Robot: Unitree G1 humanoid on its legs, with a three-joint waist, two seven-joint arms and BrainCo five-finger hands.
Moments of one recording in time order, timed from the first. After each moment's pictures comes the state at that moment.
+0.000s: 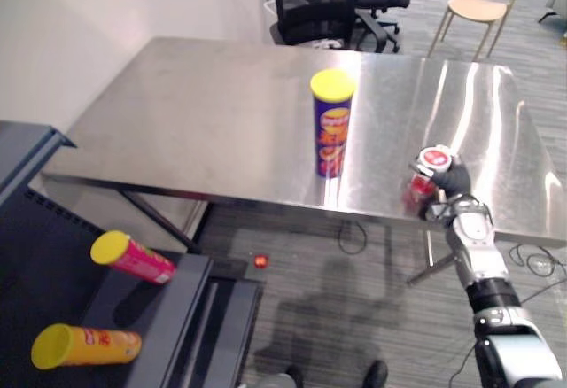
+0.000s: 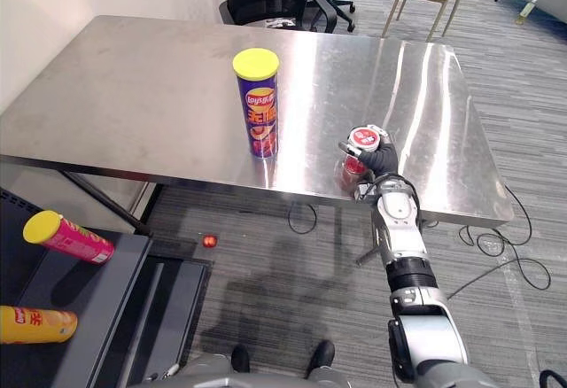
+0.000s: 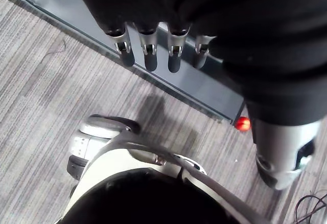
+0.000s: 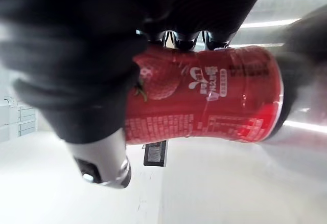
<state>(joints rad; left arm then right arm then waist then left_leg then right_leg) 0.26 0.10 0.16 1.07 -0.20 -0.14 -0.04 -0.47 -0.33 -0.07 0.48 0.21 -0.17 -0.02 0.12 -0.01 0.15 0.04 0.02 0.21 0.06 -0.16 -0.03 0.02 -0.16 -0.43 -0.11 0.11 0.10</state>
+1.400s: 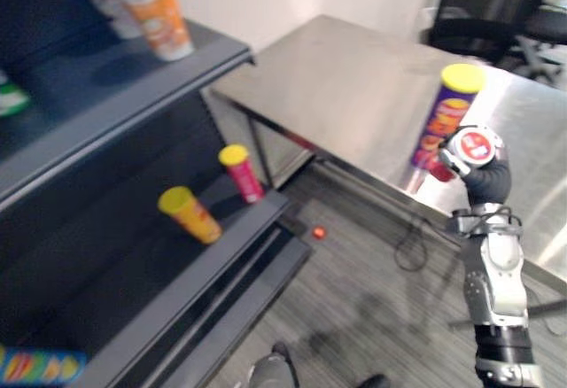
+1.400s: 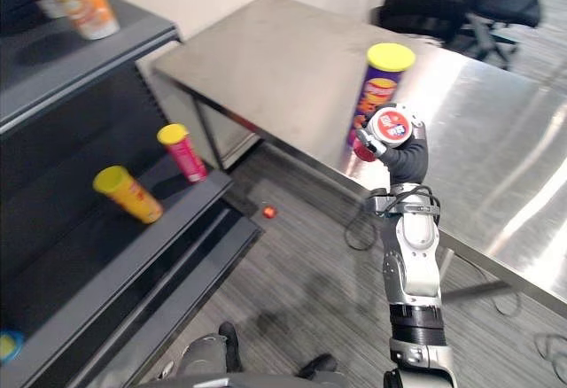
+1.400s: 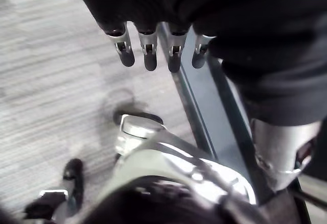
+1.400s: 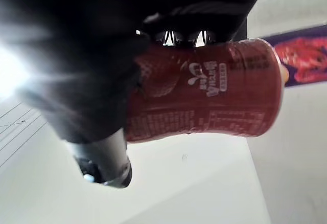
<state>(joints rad) 0.26 0.04 0.33 1.11 -0.28 -0.09 -0.05 -0.20 -0.22 -0.19 -0.11 0.33 -0.20 0.02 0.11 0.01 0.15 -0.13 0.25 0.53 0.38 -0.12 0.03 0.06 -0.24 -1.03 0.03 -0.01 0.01</state>
